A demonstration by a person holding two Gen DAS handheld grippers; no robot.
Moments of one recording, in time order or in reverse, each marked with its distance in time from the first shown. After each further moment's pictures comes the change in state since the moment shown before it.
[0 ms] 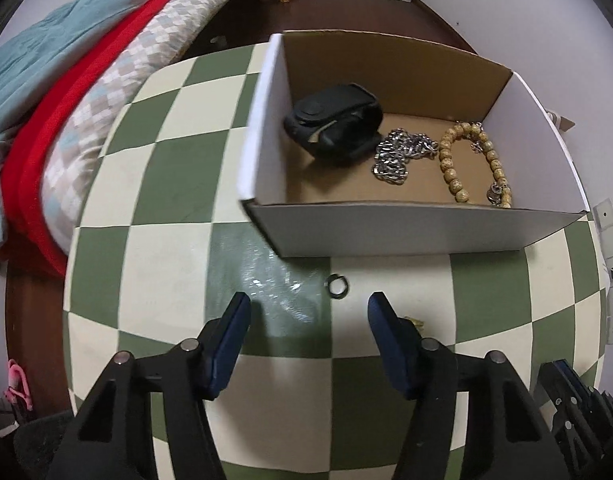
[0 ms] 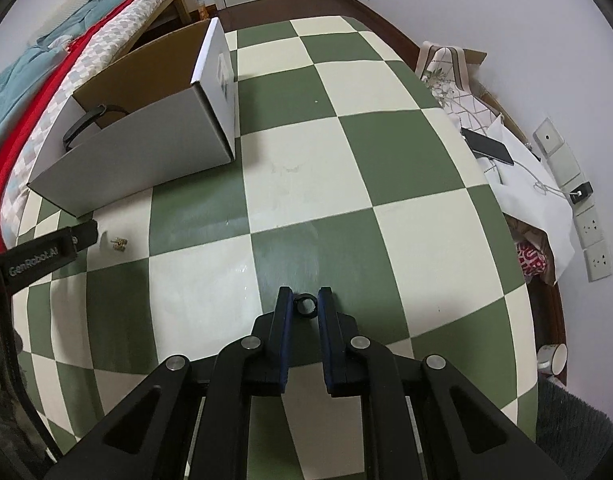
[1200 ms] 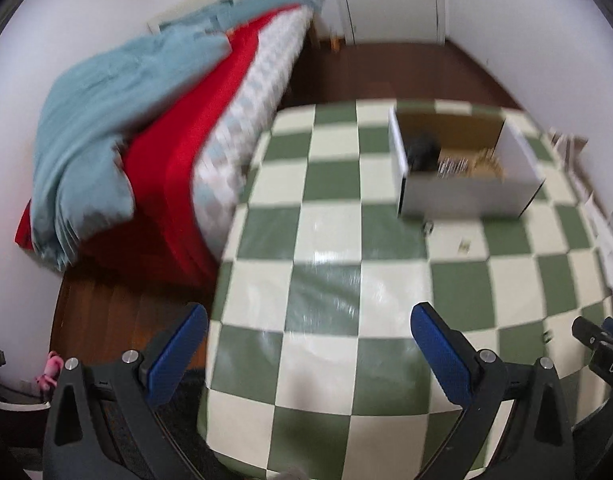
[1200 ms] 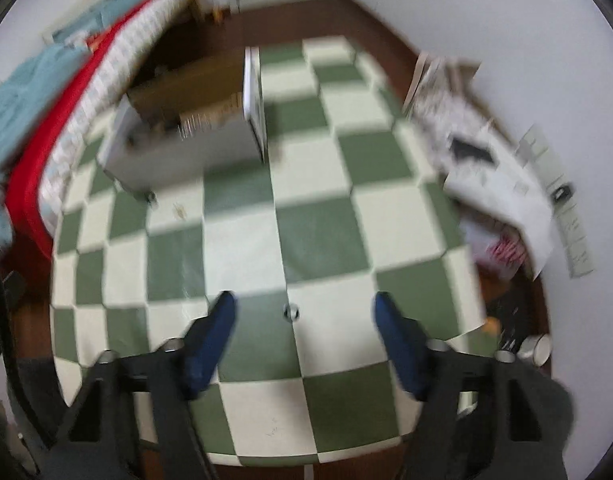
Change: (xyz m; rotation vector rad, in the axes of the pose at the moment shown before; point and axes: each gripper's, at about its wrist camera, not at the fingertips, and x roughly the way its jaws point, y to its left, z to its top) left arm -0.126 0.066 -0.086 -0.024 -0.157 0.205; right arm -0.080 -0.012 -0.029 -0.026 0.037 0.041
